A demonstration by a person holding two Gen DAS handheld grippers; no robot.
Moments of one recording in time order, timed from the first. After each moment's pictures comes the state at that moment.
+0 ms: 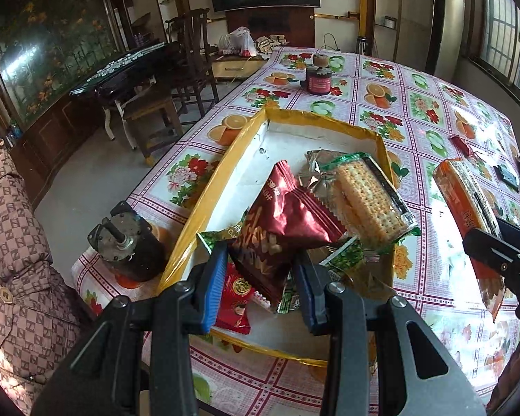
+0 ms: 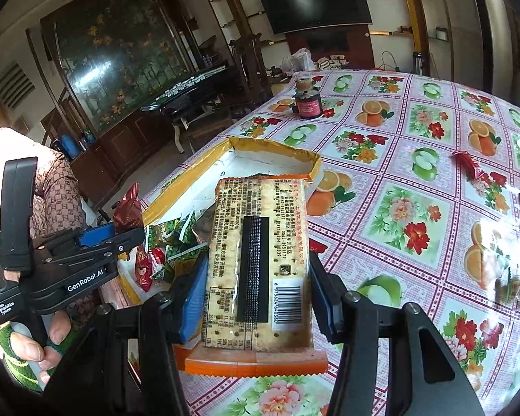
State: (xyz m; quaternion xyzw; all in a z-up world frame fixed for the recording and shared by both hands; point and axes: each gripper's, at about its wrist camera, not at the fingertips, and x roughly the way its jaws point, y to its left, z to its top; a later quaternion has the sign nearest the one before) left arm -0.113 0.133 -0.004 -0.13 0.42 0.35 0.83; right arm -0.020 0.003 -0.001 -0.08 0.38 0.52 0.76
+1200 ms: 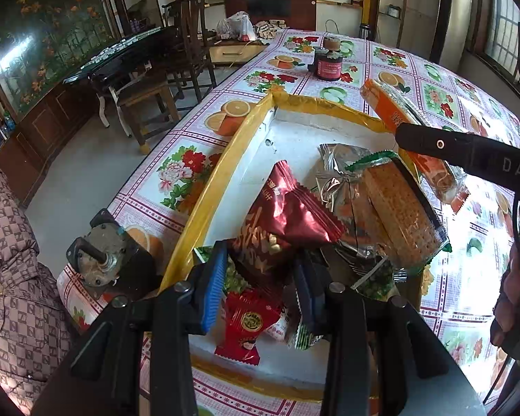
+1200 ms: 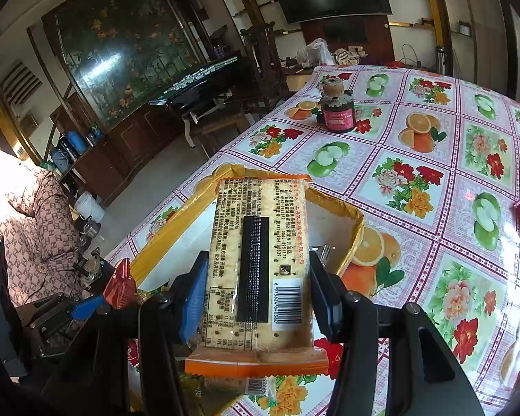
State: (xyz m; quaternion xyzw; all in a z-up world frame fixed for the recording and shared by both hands) left arm -0.094 0.168 -0.024 -0.14 0.44 0.34 0.82; right arm 0.027 0.099 -0.004 -0.09 0.40 0.54 0.73
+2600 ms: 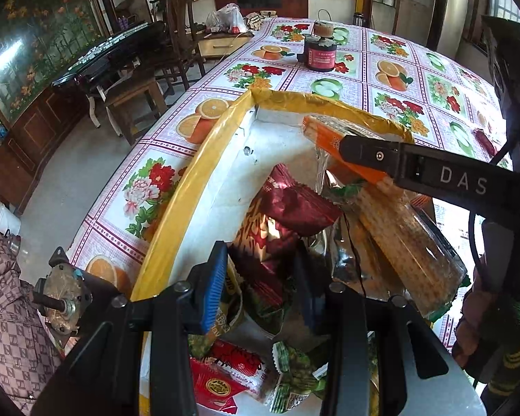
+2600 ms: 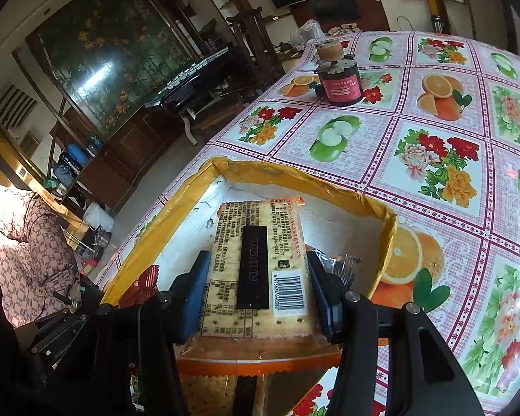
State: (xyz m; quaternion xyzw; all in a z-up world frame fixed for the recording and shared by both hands) left arm -0.051 0.187 -0.043 -0.14 0.46 0.33 0.81; right arm 0.052 0.139 -0.045 -0.05 0.45 0.54 0.71
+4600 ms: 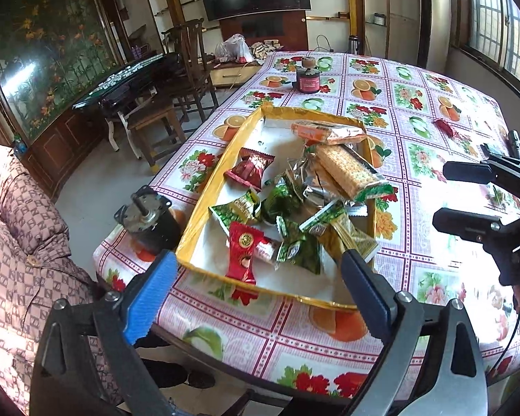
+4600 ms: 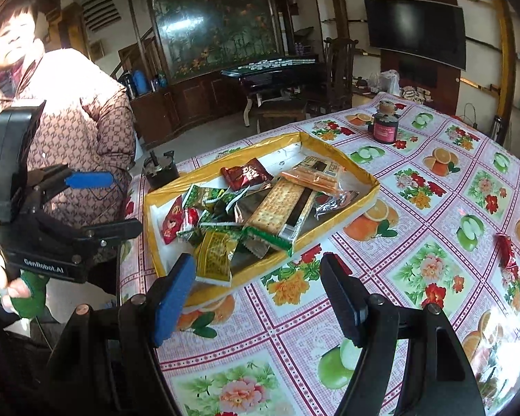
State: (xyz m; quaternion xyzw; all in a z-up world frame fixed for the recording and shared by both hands) left arm -0.149 0.091 0.012 -0.09 0.42 0.35 0.83; right arm -0.033 0.001 0.006 -0.21 0.30 0.65 0.67
